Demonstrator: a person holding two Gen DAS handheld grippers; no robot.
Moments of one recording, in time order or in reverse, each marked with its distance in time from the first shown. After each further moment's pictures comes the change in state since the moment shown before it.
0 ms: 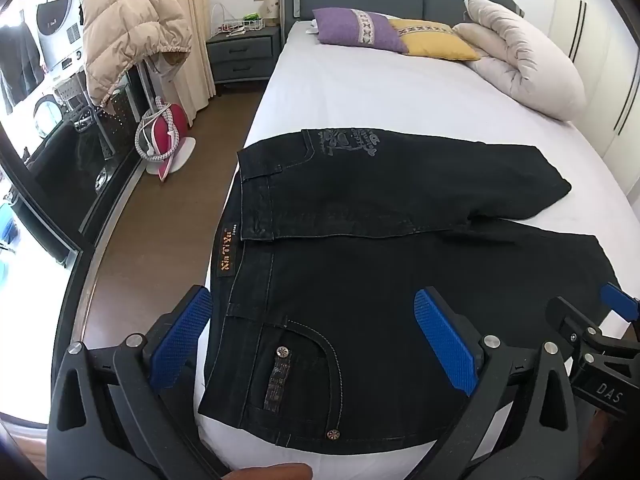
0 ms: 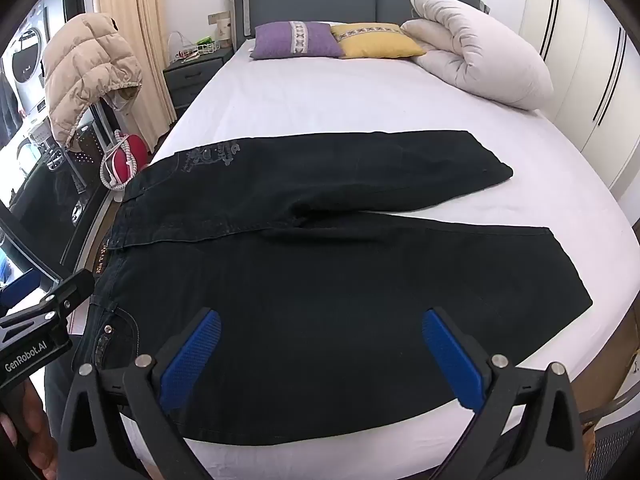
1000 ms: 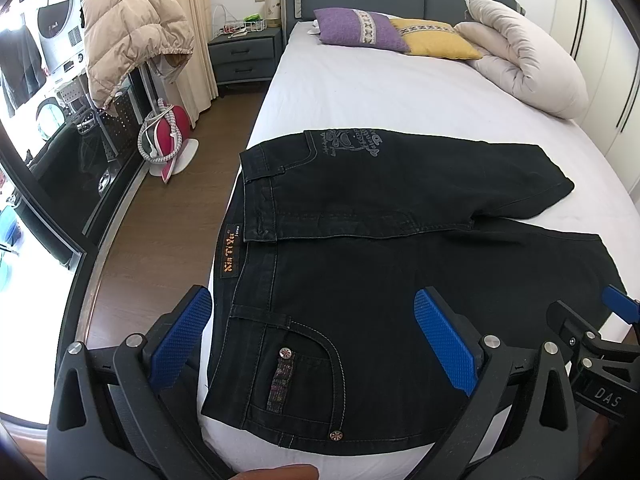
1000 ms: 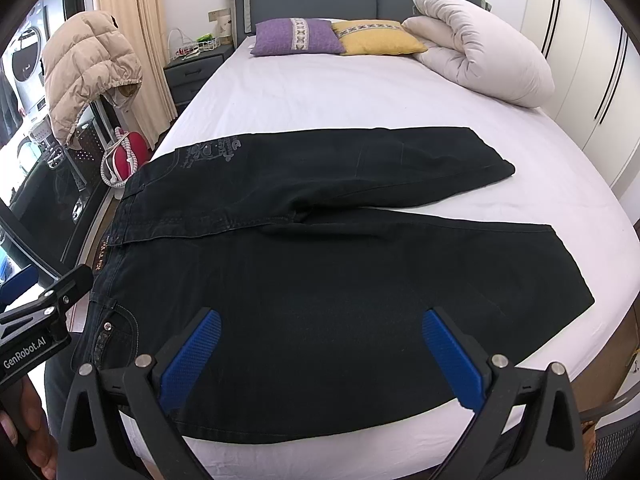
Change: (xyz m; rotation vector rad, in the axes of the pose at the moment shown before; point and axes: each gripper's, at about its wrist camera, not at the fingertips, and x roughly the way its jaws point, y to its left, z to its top) left arm 0.001 0.000 -0.003 -0.003 0.003 0.005; right arm 0.005 -0.002 -0.001 -0.003 0.011 0.000
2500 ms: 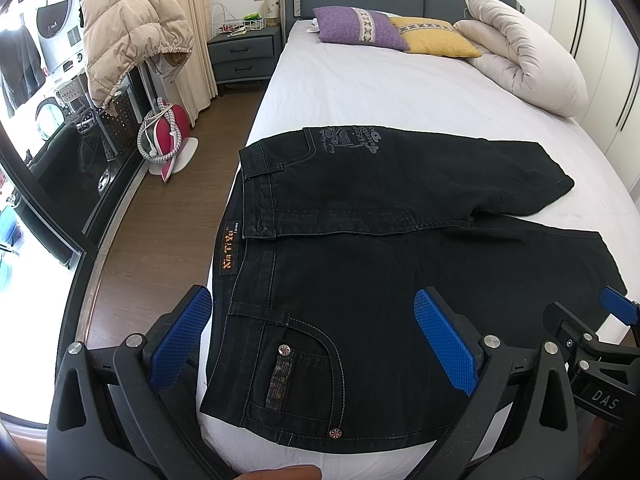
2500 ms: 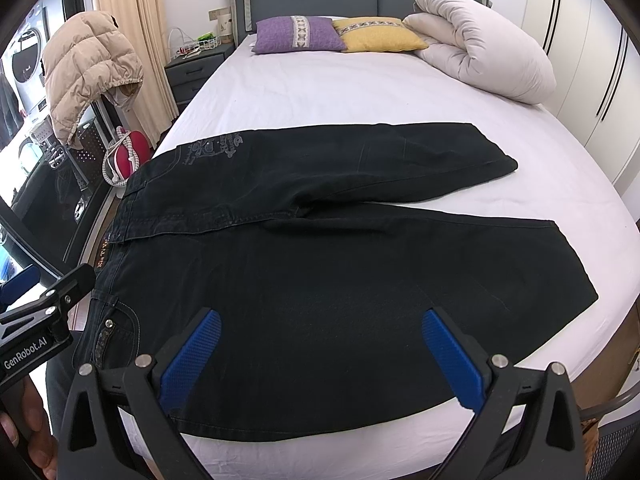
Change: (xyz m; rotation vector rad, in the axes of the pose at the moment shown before) left arm 0.001 0.000 0.001 0.000 0.004 0.003; right arm 0.002 -0.002 -0.001 0.004 0.006 0.007
